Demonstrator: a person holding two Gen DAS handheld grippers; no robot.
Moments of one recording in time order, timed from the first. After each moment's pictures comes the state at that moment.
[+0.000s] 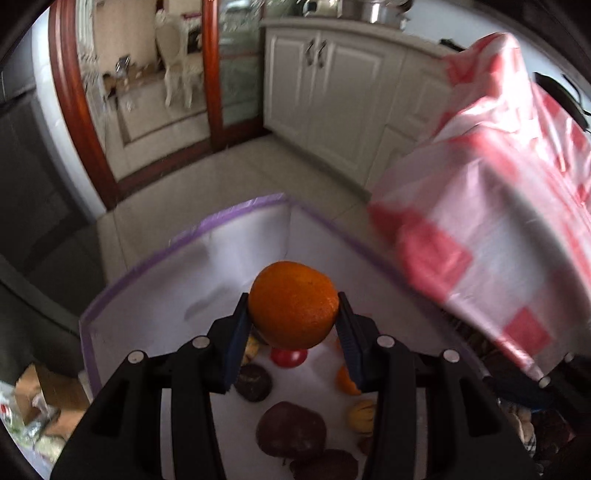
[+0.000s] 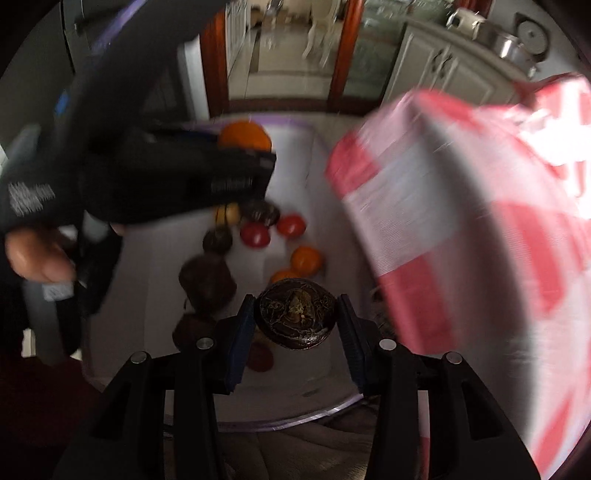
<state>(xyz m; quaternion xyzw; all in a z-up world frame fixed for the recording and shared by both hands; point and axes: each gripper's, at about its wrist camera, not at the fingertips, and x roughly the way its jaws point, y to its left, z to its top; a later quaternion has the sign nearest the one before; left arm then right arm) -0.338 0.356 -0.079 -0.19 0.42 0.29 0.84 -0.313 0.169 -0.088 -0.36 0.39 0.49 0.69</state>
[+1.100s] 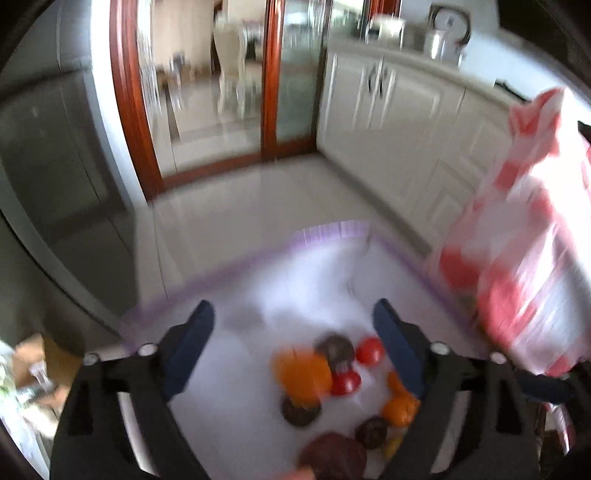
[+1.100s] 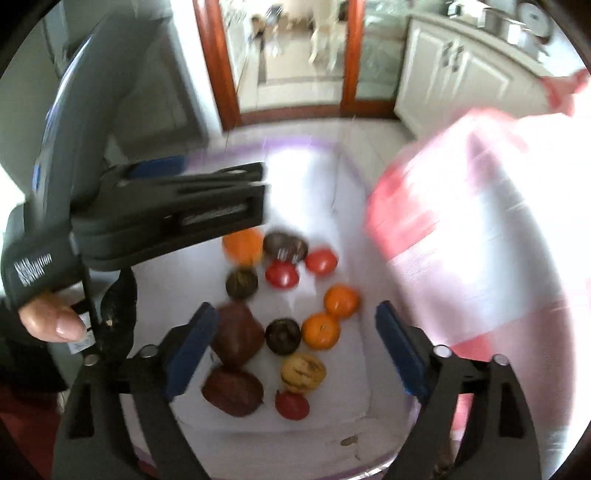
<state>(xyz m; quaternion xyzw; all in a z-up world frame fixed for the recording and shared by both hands) -0.377 0.394 -0.064 -0.19 0.35 0.39 0.83 -0.303 0.197 -0.065 -0.28 0.40 0.53 0.70</state>
